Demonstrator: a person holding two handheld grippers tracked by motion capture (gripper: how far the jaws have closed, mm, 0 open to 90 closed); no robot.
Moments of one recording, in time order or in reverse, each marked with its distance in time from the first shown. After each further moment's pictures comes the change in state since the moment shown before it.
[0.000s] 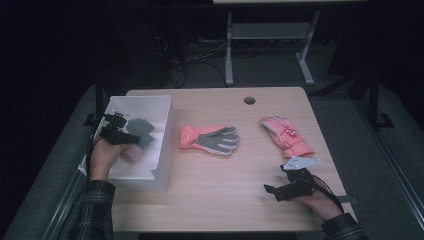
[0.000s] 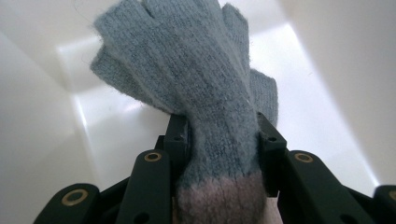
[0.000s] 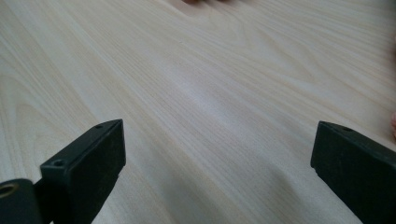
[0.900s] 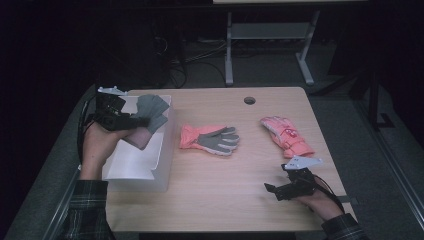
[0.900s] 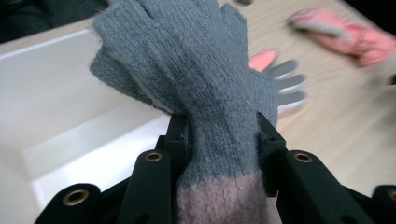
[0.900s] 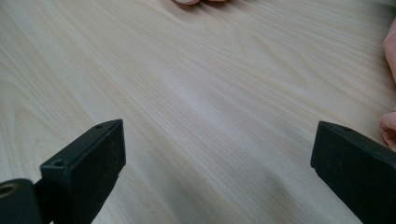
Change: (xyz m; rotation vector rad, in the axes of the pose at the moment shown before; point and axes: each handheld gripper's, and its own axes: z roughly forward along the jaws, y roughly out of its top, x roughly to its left) left arm -0.062 0.038 -0.106 -0.223 -0.154 0.115; right arm -0.001 0.001 -0.003 -0.021 -0.010 0.007
